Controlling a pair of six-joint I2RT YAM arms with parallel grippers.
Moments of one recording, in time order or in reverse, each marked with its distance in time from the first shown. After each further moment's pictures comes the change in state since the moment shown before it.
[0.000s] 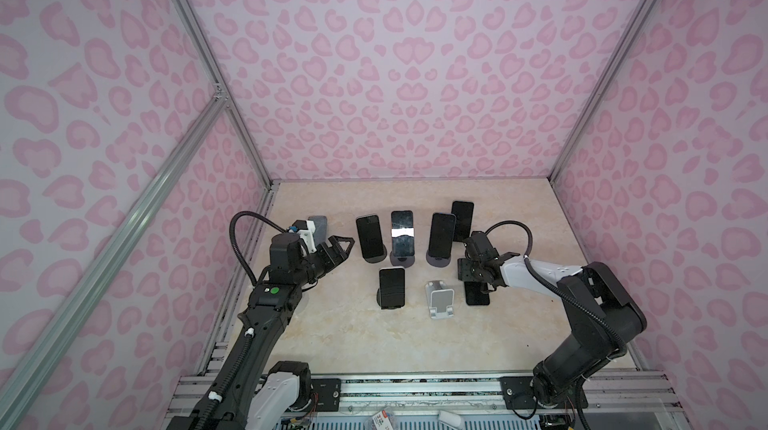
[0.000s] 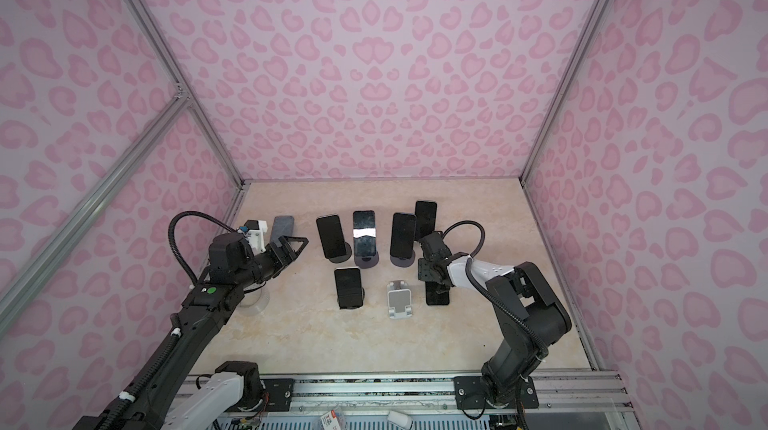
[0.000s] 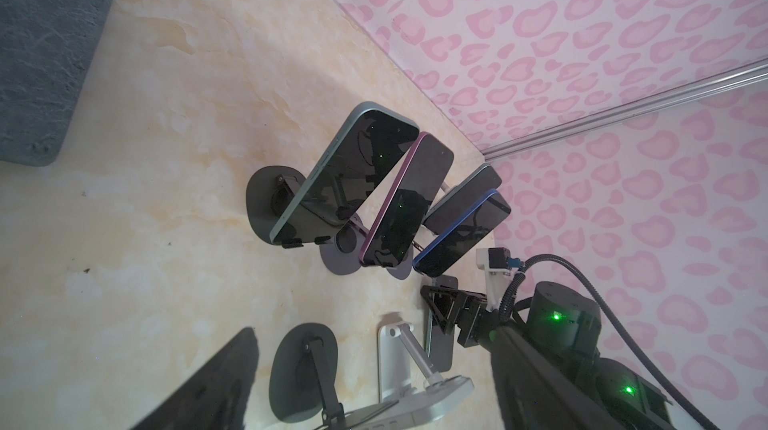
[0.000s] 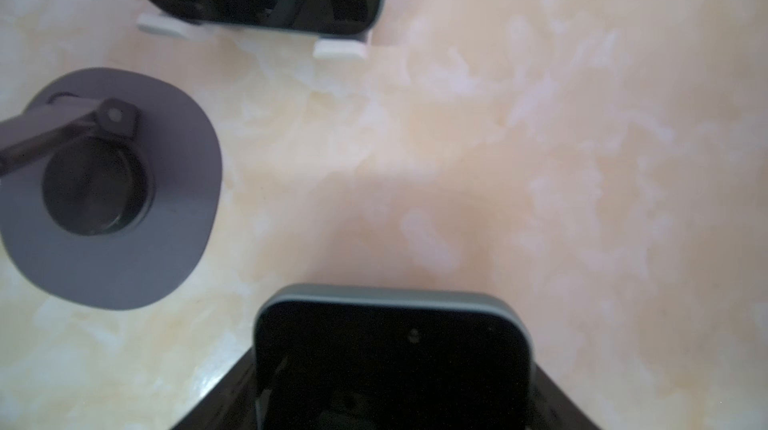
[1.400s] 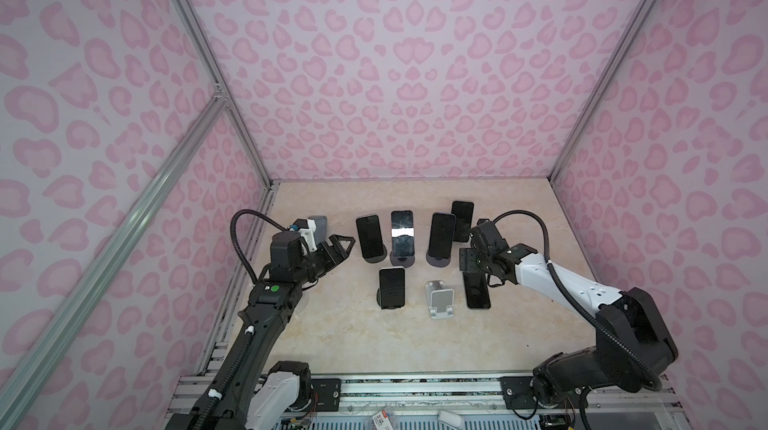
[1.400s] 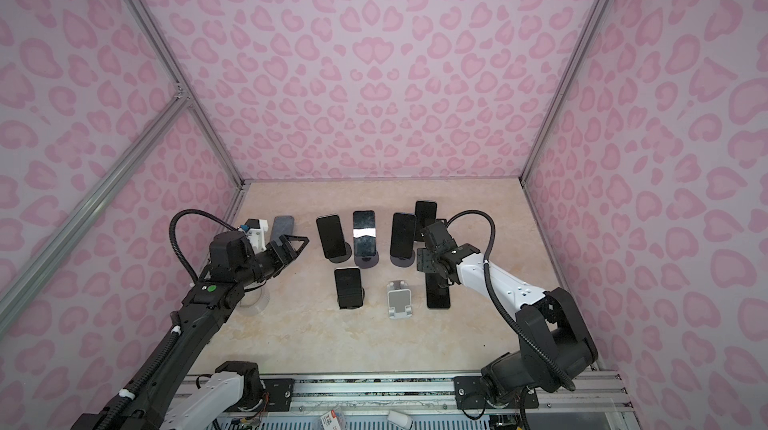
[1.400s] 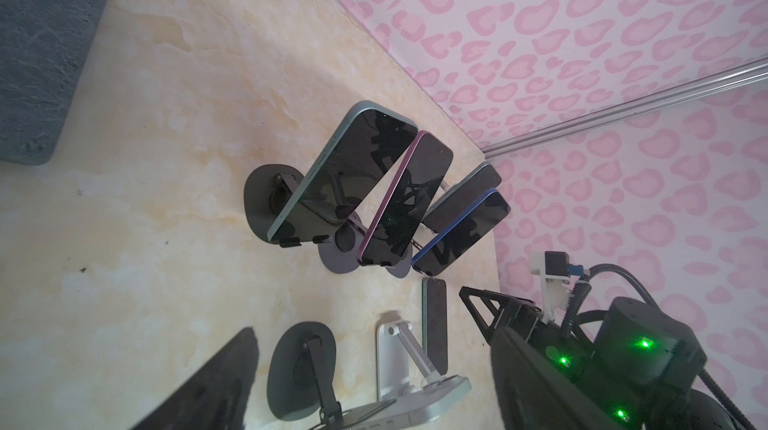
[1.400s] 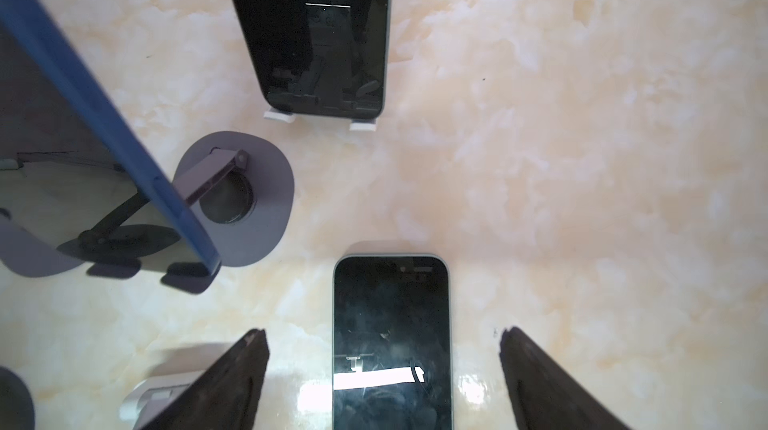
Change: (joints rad) left arm -0.006 0.008 0.017 -0.014 0.000 0.000; right arm 0.050 -0.222 0.106 -0.251 0.055 0.020
